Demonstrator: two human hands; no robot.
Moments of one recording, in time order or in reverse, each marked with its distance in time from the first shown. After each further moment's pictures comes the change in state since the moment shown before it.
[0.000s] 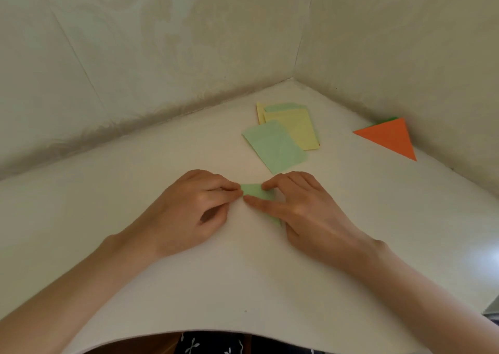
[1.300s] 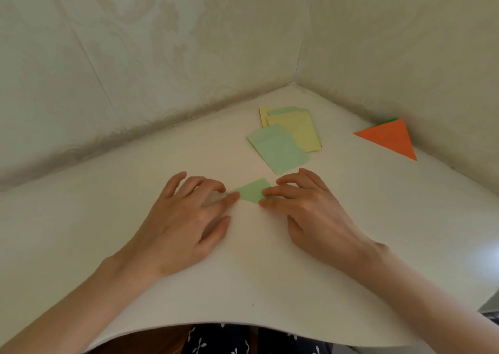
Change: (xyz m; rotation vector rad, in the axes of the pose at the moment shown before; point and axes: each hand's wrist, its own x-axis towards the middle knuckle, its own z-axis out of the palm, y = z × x) left_hand -0.022 0.014 -0.011 0.326 -0.113 -0.148; right_hand -0.002 -0.012 -0.002 0.018 0.107 0.074
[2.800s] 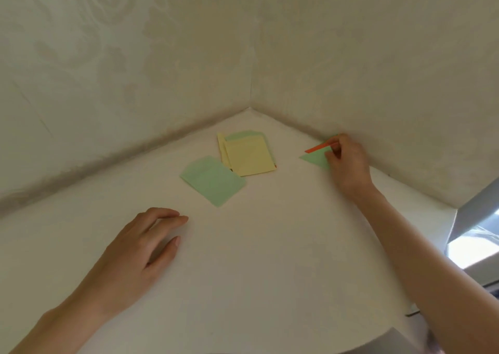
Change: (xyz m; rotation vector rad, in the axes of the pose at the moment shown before) left_hand -0.004 -0.010 0.016 -0.409 0.111 -0.088; right_hand -0.003 0.180 -0.014 0.250 0.322 0.859
